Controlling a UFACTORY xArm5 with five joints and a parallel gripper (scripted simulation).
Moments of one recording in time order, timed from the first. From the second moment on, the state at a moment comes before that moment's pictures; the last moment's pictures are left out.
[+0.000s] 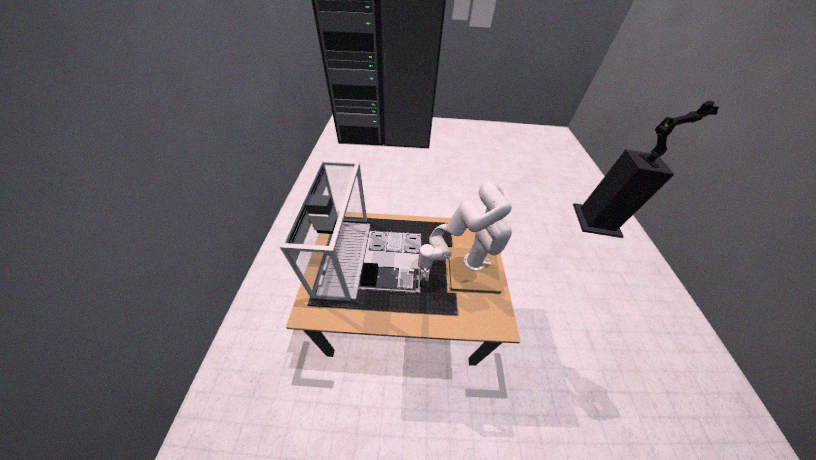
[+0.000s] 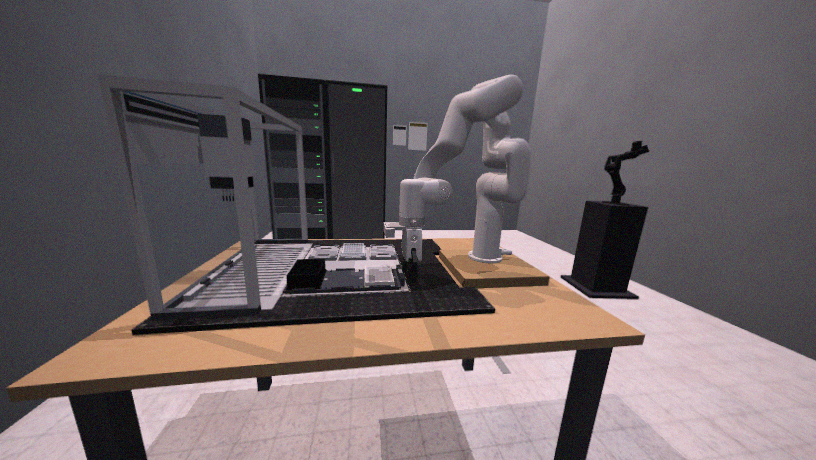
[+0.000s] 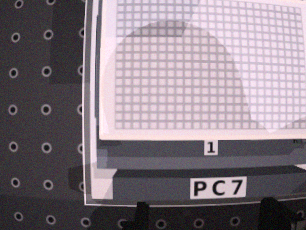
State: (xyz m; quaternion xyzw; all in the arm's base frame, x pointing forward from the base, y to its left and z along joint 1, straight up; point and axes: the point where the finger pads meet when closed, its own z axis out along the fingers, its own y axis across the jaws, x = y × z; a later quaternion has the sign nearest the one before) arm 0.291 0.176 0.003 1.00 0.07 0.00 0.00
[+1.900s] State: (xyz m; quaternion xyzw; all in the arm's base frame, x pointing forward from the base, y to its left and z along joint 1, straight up) arm 0.335 0.181 0.003 1.00 0.07 0.00 0.00
